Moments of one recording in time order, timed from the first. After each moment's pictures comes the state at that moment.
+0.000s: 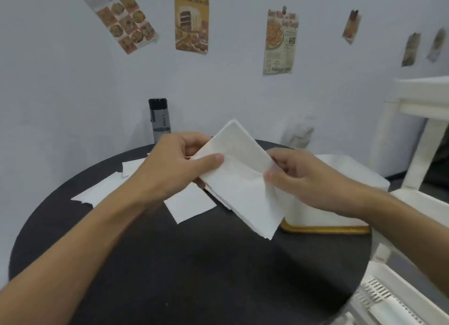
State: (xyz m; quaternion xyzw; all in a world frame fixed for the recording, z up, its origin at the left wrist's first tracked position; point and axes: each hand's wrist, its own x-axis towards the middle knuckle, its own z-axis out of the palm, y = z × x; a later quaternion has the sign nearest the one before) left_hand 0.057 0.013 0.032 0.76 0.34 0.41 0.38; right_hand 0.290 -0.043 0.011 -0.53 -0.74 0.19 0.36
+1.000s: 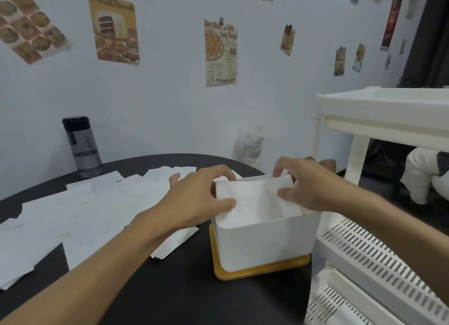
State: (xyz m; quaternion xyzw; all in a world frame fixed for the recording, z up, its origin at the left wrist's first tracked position) left_hand 0.225 0.071 0.007 0.89 0.37 0.21 0.18; right_hand 0.440 -0.022 0.013 -0.81 -0.55 0.05 0.18
